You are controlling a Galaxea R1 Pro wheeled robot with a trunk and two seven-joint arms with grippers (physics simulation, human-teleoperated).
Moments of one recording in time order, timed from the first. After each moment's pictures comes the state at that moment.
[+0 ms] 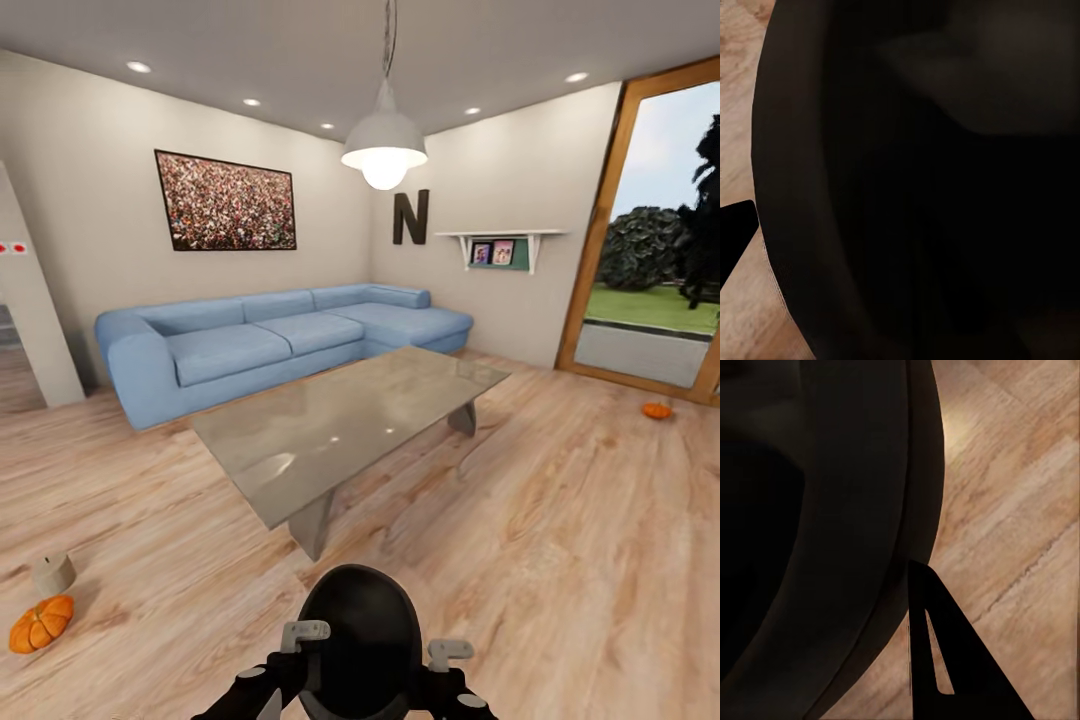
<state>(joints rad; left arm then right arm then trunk) -0.47 -0.17 0.00 -0.31 0.05 0.08 -0.09 -0.47 0.16 0.01 -0.19 -0.03 -0.07 -0.02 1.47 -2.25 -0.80</state>
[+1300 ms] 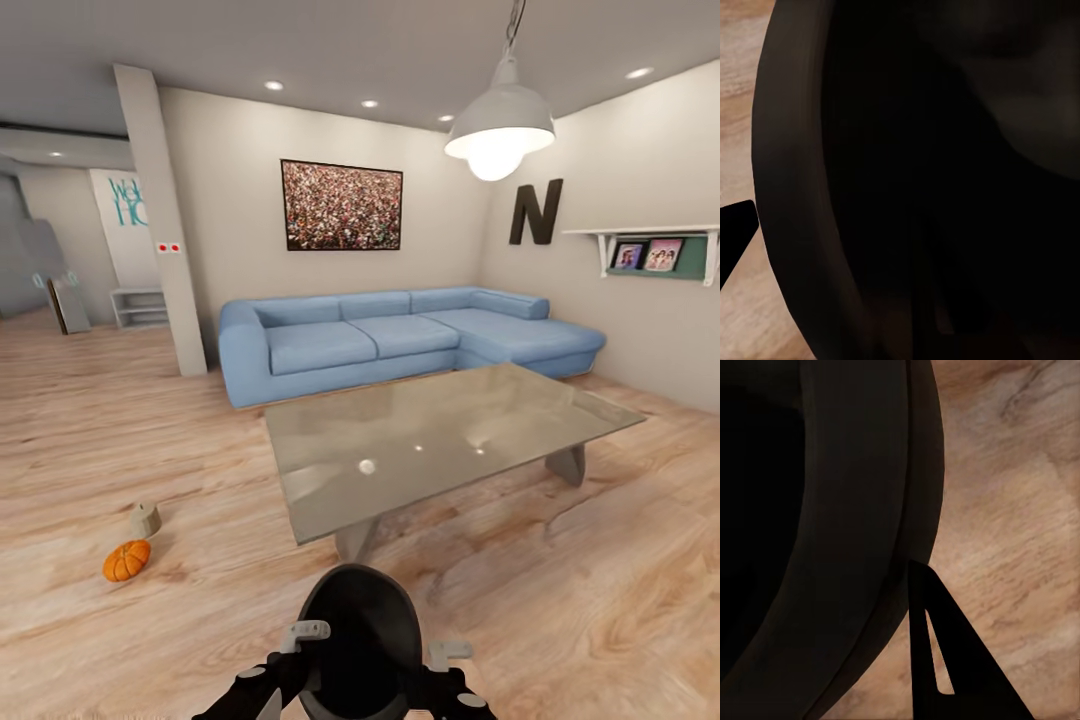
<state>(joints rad) -0.47 -0.17 0.00 -0.31 0.05 0.08 -0.08 -0.47 0.16 0.01 -0.20 -0.03 -0.07 -0.02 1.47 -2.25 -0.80</state>
